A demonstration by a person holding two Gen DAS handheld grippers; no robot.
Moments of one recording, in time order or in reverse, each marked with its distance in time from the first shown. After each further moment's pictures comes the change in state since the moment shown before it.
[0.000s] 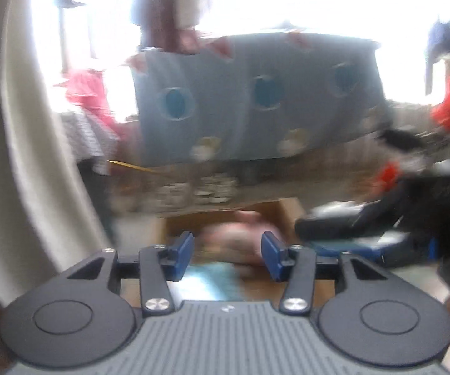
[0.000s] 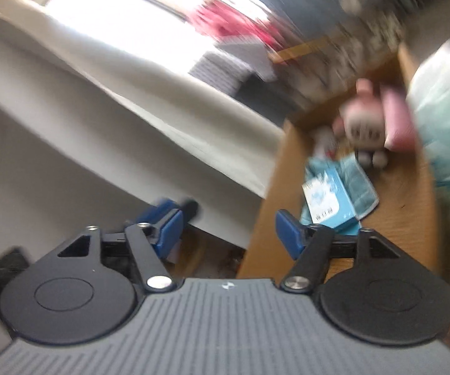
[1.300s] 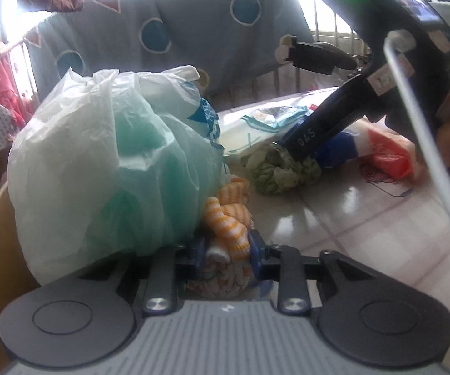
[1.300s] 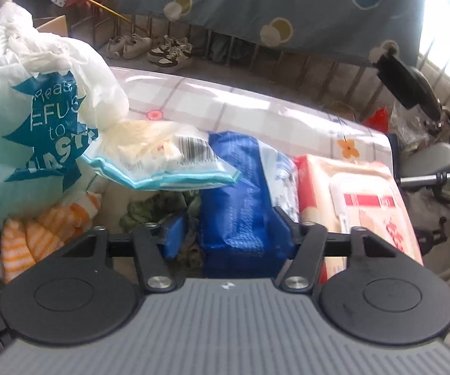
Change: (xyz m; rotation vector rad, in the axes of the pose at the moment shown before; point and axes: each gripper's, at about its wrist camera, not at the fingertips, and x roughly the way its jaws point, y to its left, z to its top) left arm 0.166 -0.269 -0.130 0.138 0.151 -0.151; right arm -0.078 -0.212 0.059 -0.570 0.149 -1.119
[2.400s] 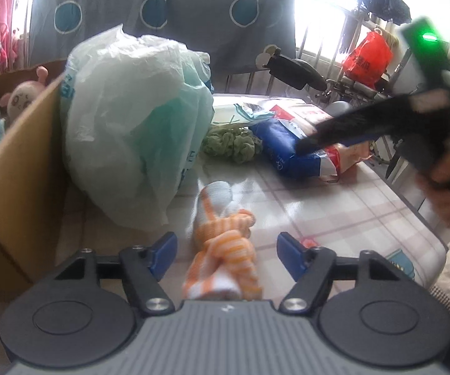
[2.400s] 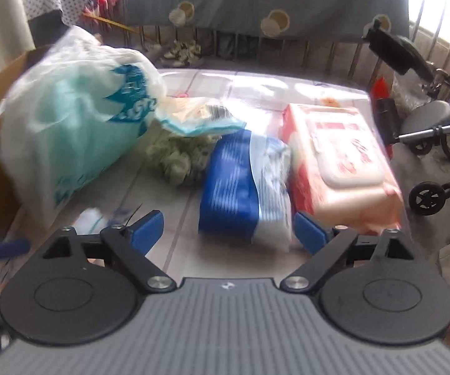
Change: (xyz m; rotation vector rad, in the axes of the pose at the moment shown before) left arm -0.073 0.032 -0.048 -0.222 0.020 -0.232; right arm -0.081 -0.019 -0.045 0.092 0.039 0.081
